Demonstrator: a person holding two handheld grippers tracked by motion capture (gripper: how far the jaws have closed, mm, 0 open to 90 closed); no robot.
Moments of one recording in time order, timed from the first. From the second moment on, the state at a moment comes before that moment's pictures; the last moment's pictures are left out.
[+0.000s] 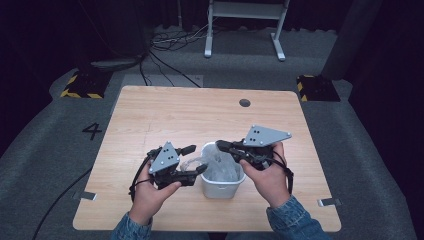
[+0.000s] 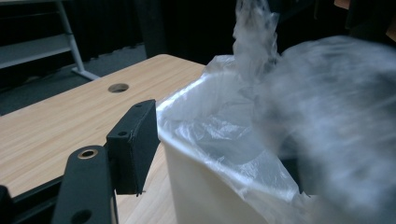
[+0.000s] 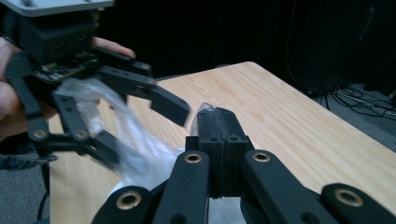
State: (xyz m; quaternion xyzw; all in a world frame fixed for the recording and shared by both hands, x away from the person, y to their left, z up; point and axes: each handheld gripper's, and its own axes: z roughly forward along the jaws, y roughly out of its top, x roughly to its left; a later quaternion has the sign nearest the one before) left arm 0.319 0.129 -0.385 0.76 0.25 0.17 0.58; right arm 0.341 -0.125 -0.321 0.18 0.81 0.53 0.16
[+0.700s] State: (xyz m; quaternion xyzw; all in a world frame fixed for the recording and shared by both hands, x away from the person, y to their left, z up) left arm 0.339 0.078 -0.383 0.79 0.19 0.12 0.57; right arm 0.326 -0.109 -0.329 0.16 0.83 0.52 0.14
